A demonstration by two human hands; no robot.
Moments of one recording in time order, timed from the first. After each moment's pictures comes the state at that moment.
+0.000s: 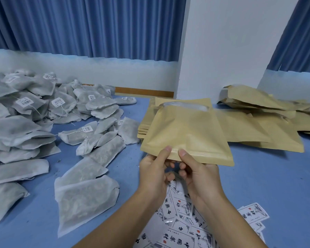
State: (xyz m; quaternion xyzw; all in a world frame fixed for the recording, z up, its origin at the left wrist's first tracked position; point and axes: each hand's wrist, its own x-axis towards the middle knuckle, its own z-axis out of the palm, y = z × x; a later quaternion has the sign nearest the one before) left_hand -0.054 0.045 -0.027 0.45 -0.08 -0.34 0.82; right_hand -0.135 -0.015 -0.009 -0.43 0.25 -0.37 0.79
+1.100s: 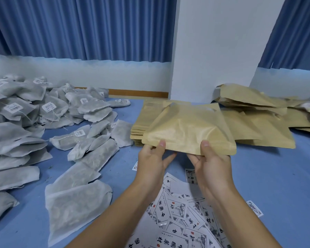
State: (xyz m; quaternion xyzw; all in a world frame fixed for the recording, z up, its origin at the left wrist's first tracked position) left_hand -0.051 0.031 -0.009 0.43 -0.18 -0.30 0.83; right_hand -0.145 -0.043 0.012 -0.39 0.20 -0.47 0.76
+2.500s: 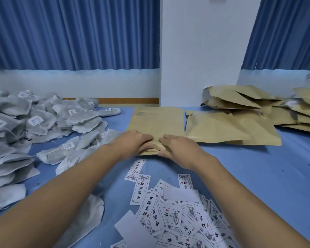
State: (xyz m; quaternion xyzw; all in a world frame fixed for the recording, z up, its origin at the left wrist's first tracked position) left_hand 0.085 0.005 0.014 0.74 -0.67 0.06 0.08; right_hand -0.091 -0.121 0.012 -0.99 0.16 -0.06 0.00
